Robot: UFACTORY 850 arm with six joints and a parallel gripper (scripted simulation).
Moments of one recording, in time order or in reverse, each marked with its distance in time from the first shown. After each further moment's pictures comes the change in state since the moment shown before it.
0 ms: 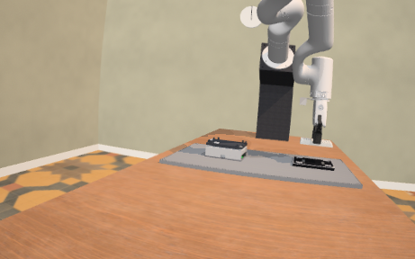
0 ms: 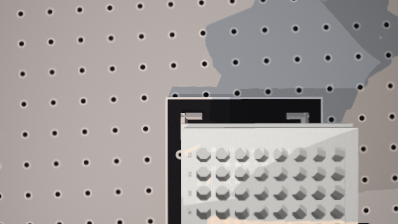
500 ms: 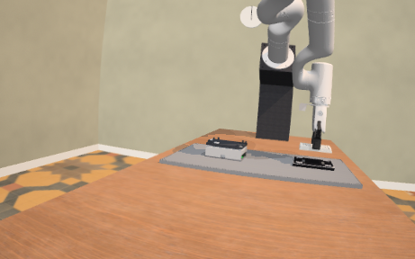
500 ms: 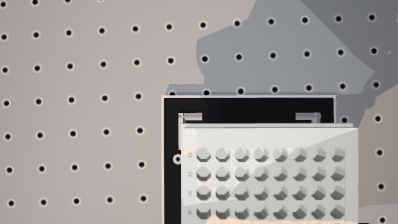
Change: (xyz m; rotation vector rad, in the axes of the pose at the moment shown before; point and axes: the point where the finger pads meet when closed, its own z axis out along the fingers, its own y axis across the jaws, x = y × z) arm 0.000 0.000 0.022 0.000 0.000 0.000
